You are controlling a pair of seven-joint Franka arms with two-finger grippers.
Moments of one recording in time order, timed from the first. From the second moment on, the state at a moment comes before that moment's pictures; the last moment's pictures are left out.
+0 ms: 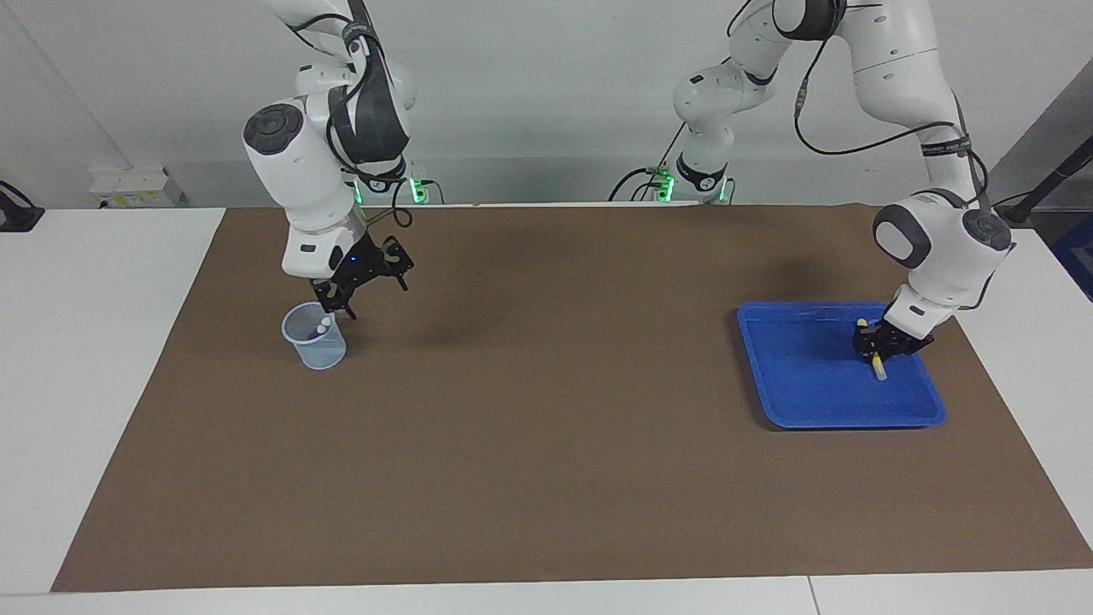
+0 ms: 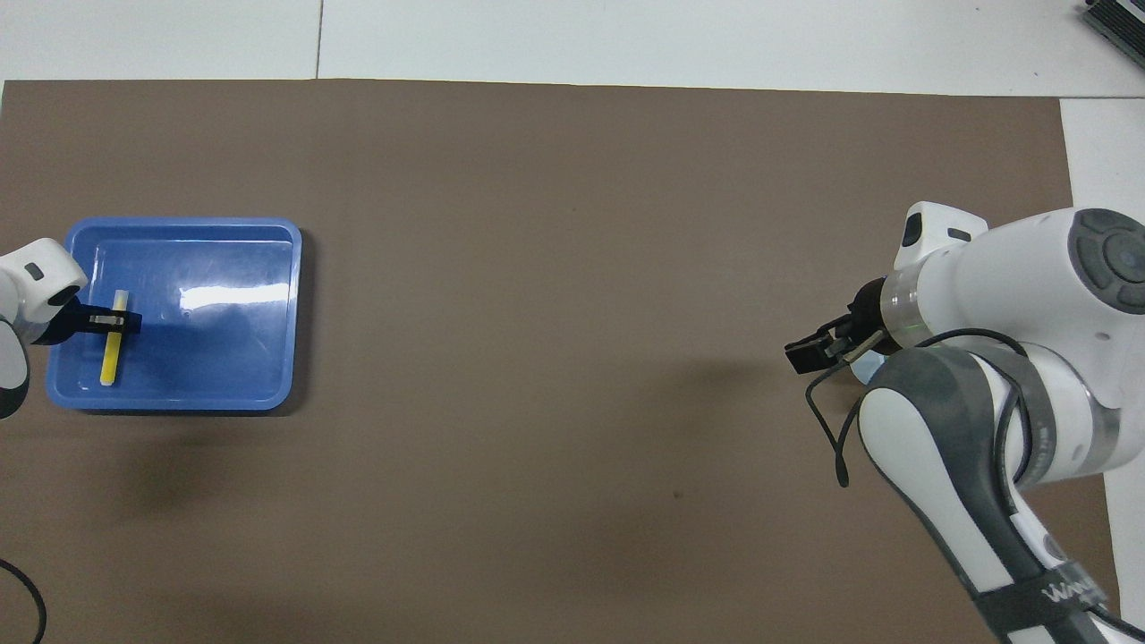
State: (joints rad) left arm 0.34 0.32 -0.05 -2.04 0.02 2.43 0.41; right arm 0.01 -0.02 0.15 -2.04 0.15 2.05 -0.42
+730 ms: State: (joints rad) left arm 0.29 0.29 -0.08 -2.01 0.02 2.30 0.24; right arm 0.06 -0.02 0.15 -2.04 0.28 2.06 -0.17
